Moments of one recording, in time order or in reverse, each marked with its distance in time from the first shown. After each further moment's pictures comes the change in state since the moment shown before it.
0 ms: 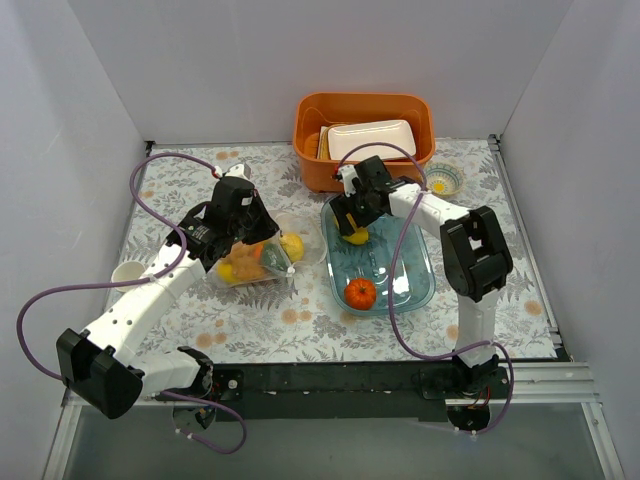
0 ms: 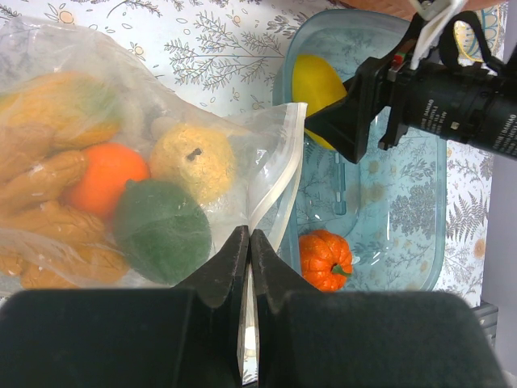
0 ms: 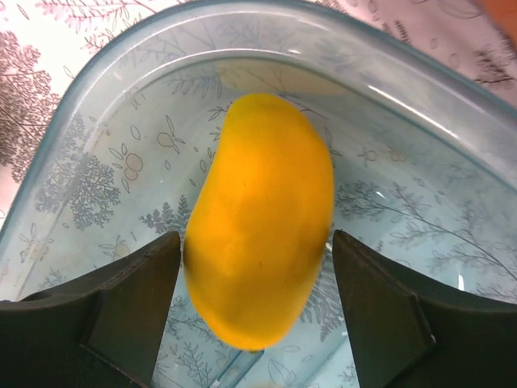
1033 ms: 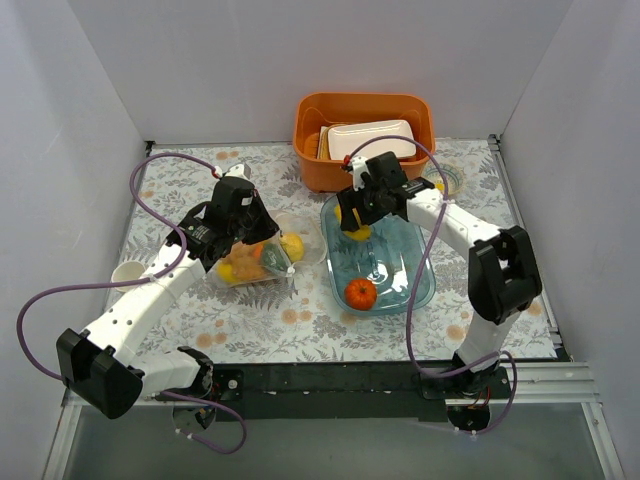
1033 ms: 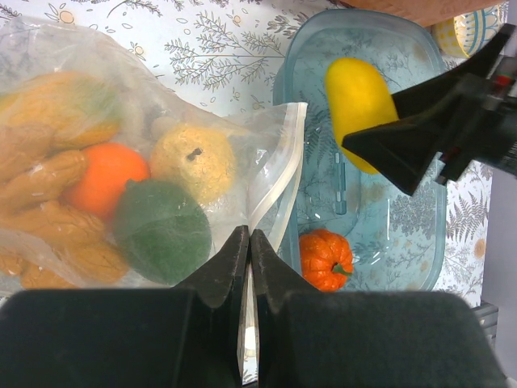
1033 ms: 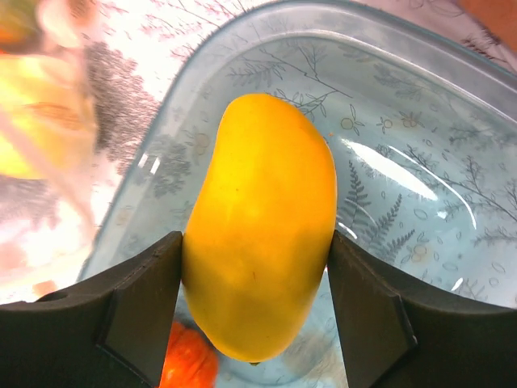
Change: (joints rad) left arm 0.000 0.000 0.000 0.000 0.000 0.000; right arm 0.010 -0.185 -0.091 -0.005 -0.031 0.093
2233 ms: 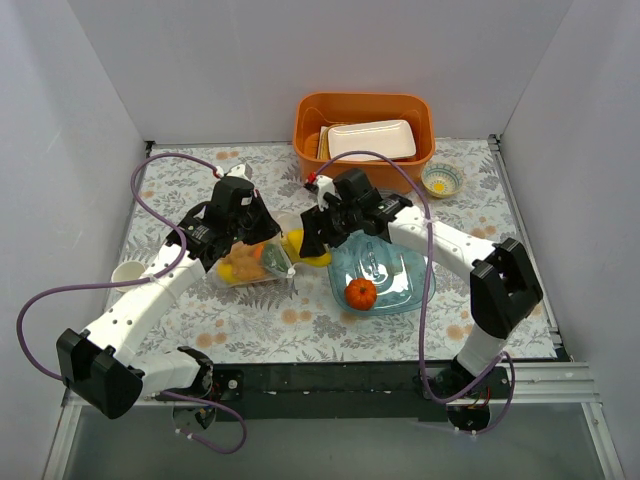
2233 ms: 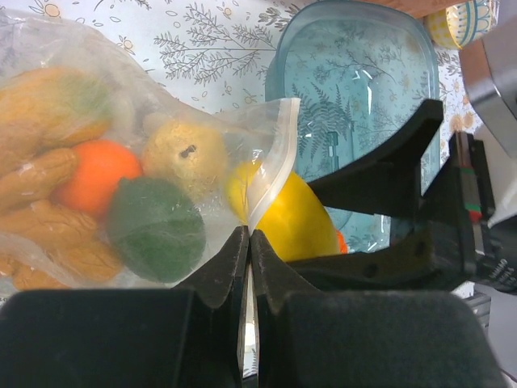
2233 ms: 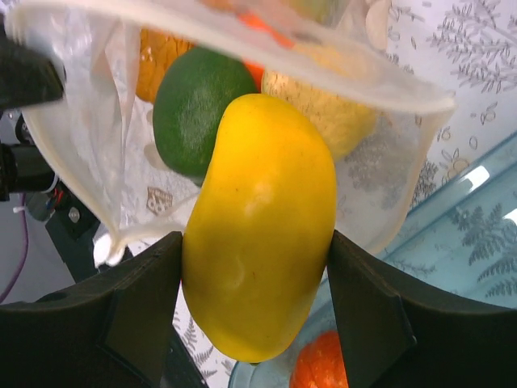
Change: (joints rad) left arm 0.000 0.000 0.000 0.001 0.029 0.000; right arm 0.226 -0.113 -0.063 0.067 -0.226 0.202
